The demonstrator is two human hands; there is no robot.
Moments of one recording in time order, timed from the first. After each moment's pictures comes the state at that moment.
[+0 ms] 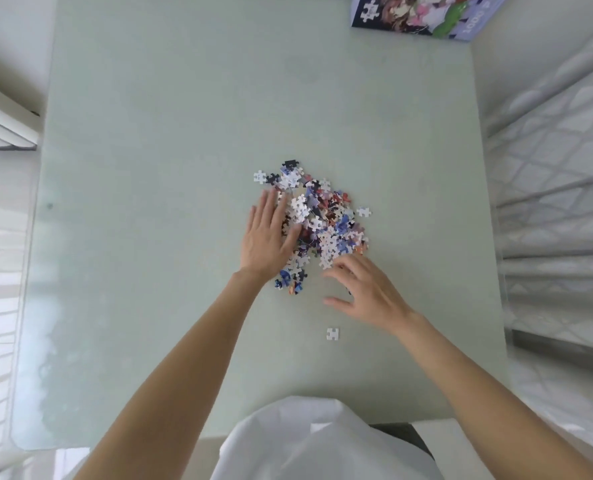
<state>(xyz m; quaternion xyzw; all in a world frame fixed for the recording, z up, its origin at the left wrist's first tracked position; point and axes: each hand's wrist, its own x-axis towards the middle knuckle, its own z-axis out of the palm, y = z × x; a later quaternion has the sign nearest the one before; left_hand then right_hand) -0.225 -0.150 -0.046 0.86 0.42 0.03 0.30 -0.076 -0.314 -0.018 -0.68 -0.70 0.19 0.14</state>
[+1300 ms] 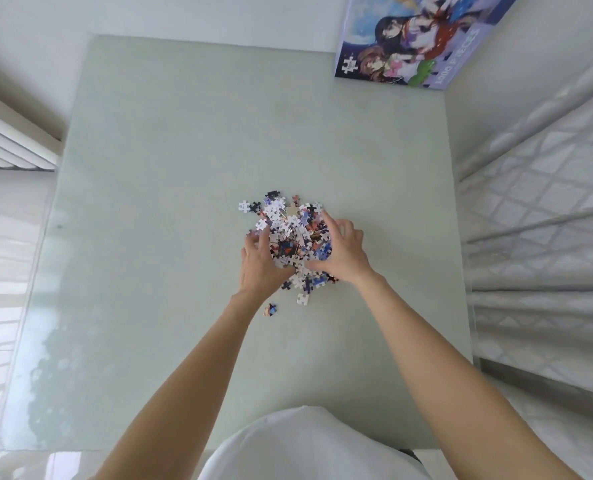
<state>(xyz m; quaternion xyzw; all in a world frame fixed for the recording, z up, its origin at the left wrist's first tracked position) -0.188 -0.172 -0.004 0.73 0.56 -0.01 0.40 -0.027 -0.231 0.006 -0.81 -0.45 0.36 0.08</state>
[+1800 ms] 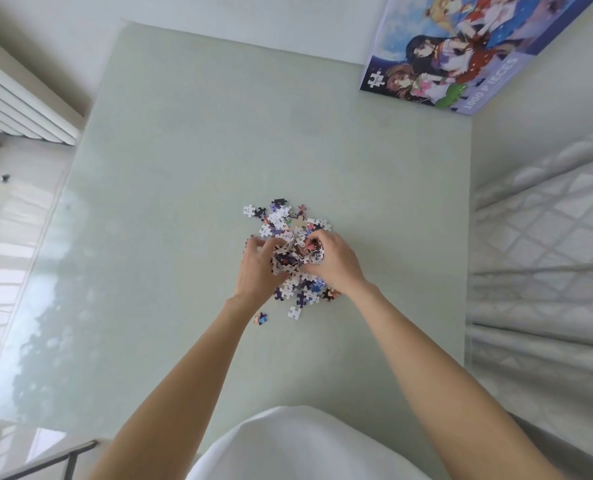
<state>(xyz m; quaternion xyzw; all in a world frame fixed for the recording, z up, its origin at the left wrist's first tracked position) -0.180 -0.169 -0.007 0.73 0.56 0.04 0.39 -0.020 -0.209 0.006 -0.76 -0.53 0.36 0.12</state>
